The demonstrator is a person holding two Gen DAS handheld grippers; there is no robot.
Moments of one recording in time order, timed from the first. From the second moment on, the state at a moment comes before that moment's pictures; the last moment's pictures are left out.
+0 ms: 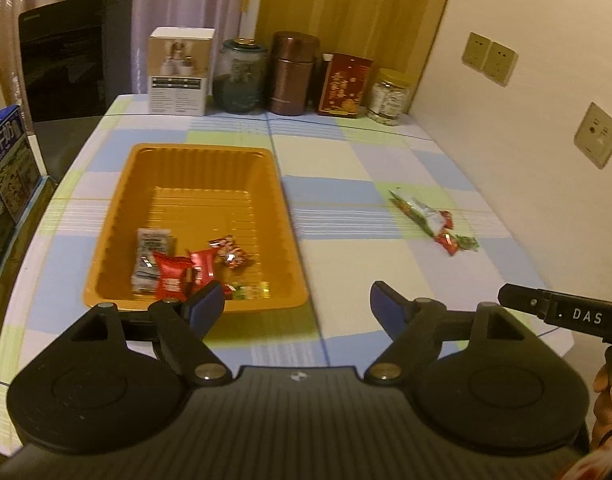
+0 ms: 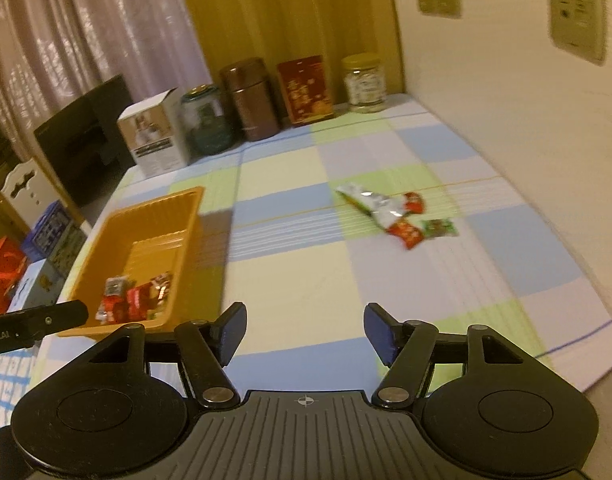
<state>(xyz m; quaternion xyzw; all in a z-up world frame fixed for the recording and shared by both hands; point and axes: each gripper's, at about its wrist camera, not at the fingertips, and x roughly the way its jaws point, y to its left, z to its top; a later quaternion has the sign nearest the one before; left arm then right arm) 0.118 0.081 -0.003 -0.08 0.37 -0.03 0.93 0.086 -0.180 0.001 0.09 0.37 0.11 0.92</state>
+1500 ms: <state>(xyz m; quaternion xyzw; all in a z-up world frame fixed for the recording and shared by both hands) 0.172 -0.005 -0.013 -0.05 0.38 -0.10 0.92 0.114 -0.275 -0.012 0.14 0.36 0.03 0.92</state>
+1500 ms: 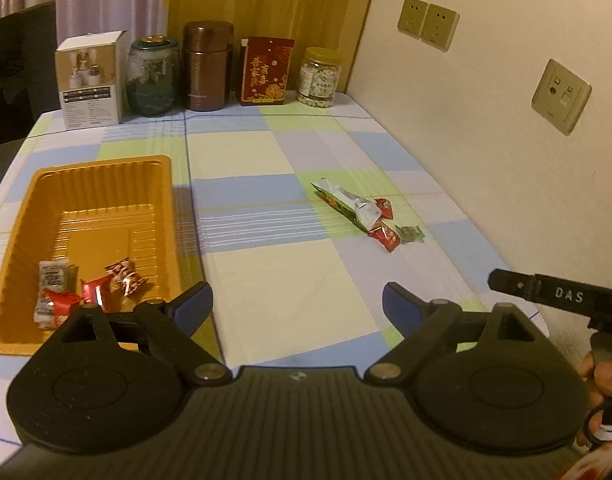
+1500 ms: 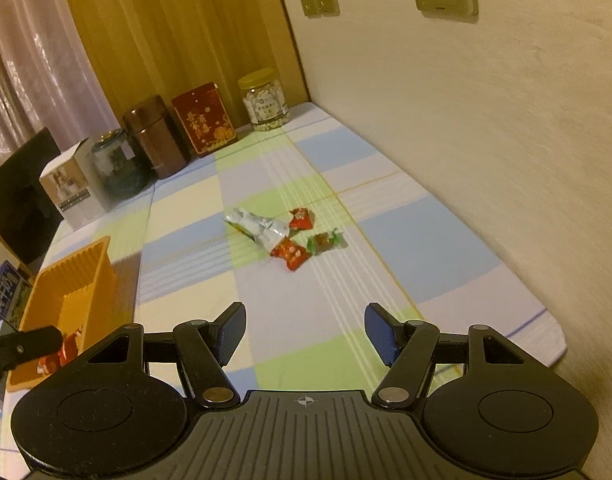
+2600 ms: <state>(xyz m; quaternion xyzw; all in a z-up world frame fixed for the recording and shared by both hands) 0.290 -0.032 -0.086 -0.09 0.42 -0.09 0.90 0.293 -0.290 -0.120 0.16 0.40 0.04 0.90</state>
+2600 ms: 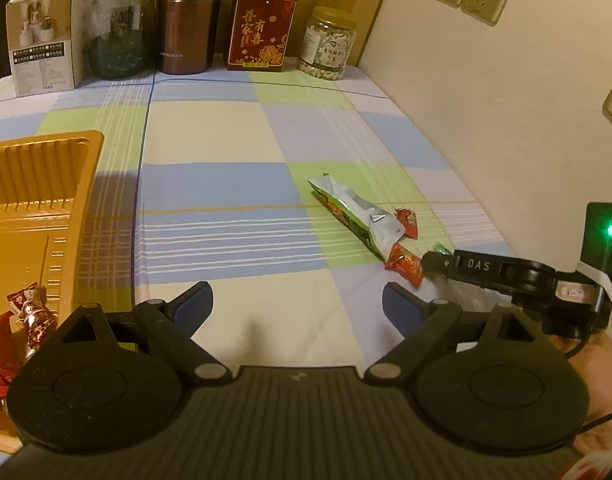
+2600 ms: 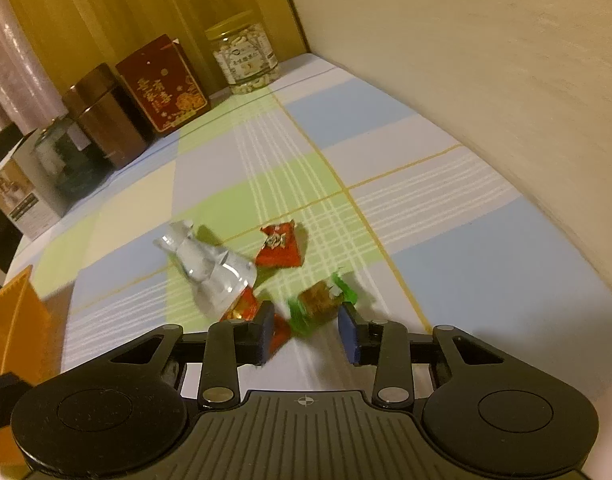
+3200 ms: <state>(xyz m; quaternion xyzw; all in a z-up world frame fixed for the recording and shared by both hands) 0.300 -0.032 -0.098 -0.09 0.42 -0.10 0.90 0.321 -0.280 -0.120 0.14 0.39 0.03 0.91</state>
